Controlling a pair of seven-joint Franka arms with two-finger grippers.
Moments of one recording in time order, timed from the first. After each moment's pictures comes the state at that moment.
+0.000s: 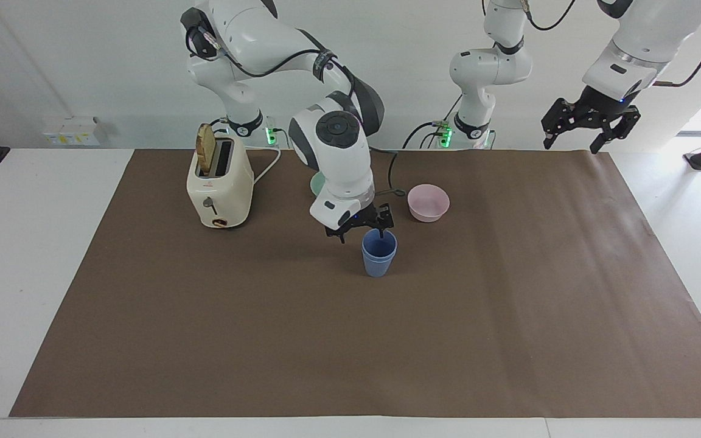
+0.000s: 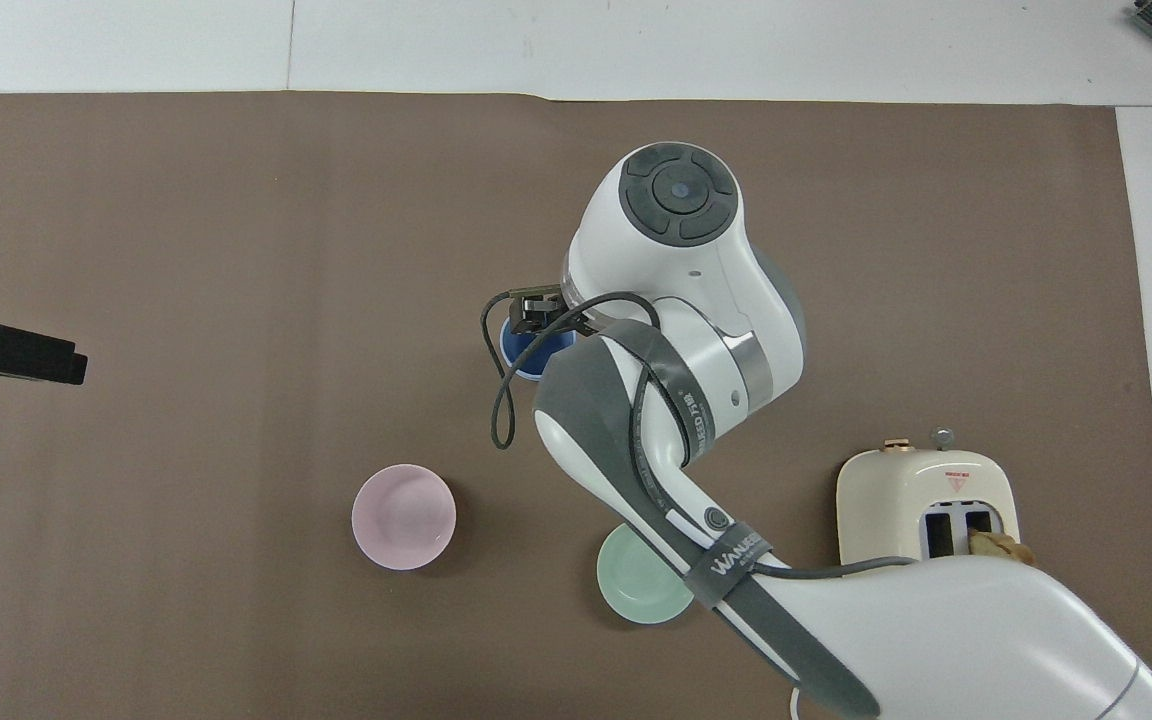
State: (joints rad) left arm 0.02 -0.08 -0.09 -1.58 -0.04 1.50 0.09; right arm 0.33 0.50 0.24 -1.38 0.02 1.93 0.49
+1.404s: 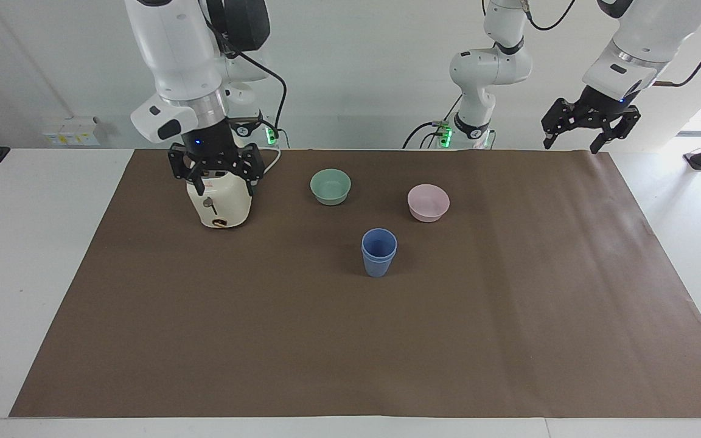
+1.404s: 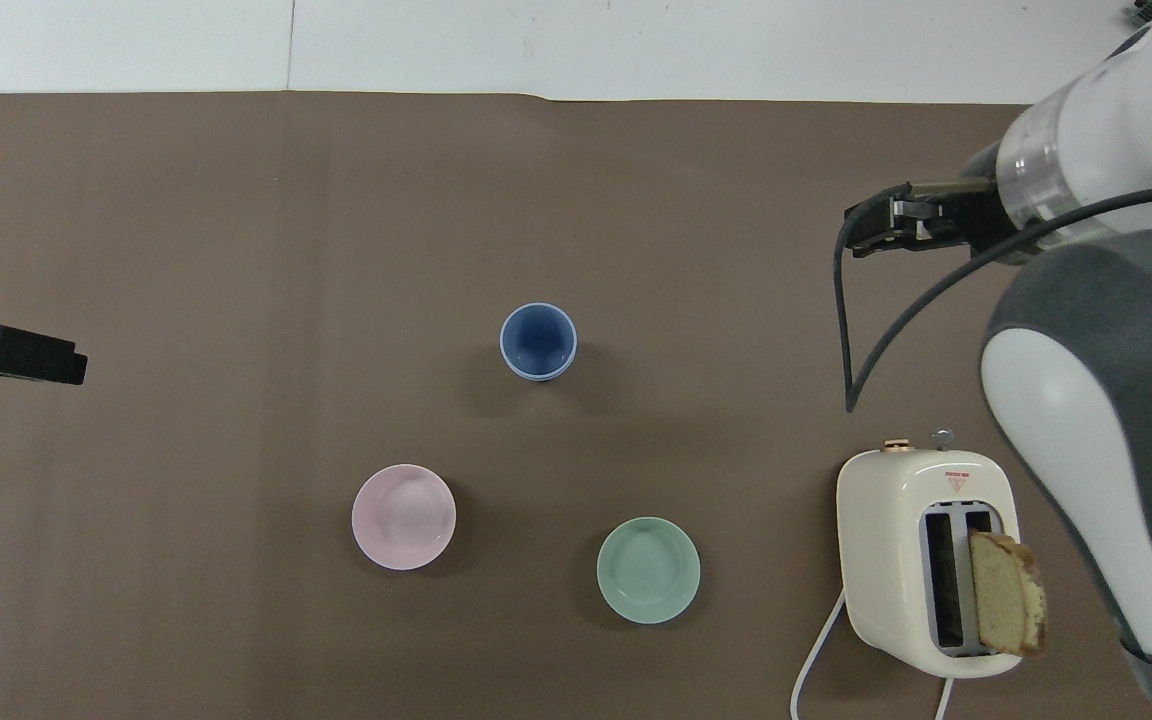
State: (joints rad) left arm 0.02 -0.08 -0.09 -1.58 -0.04 1.50 0.09; right arm 0.02 0.18 0.20 -1.32 -0.07 1.59 0.25
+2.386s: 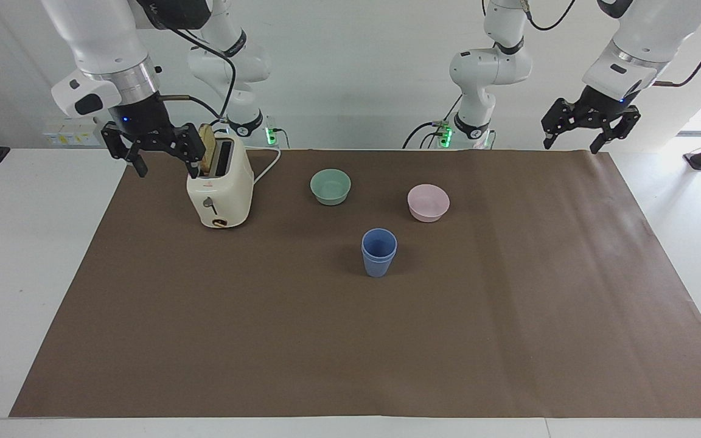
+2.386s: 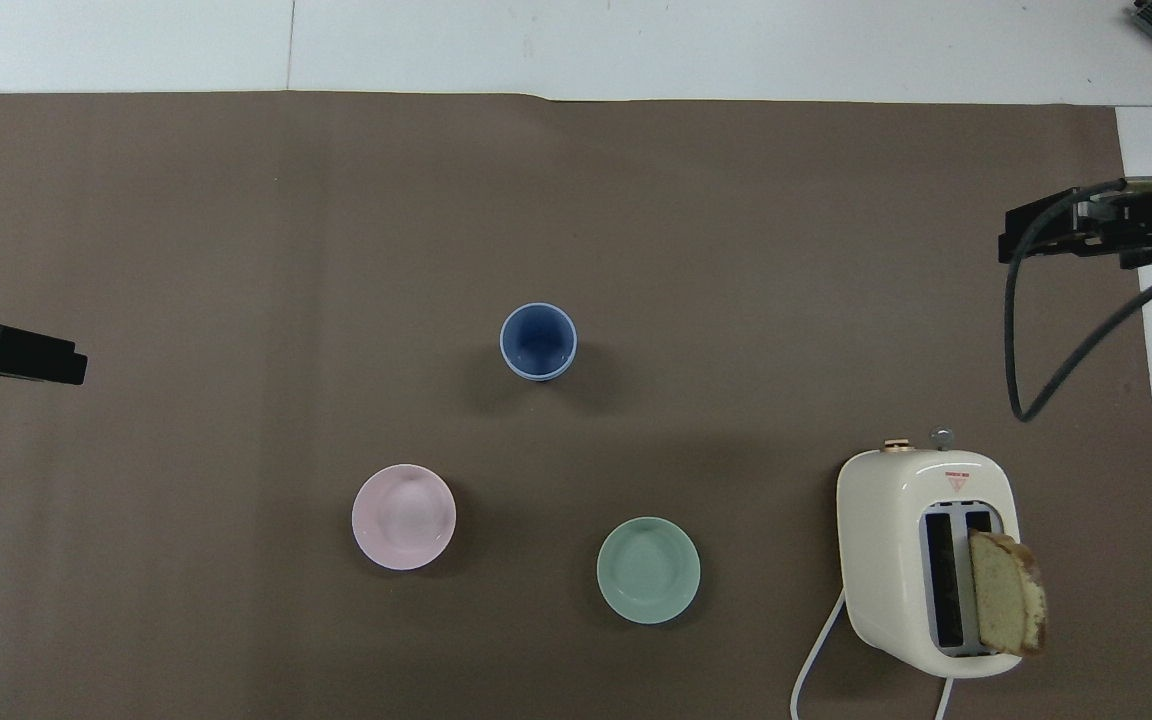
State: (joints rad) left arm 0.02 -0.08 -0.09 -1.58 -0.04 1.50 0.09; right arm -0.06 0.12 0.12 -1.33 -0.01 1.54 0.12
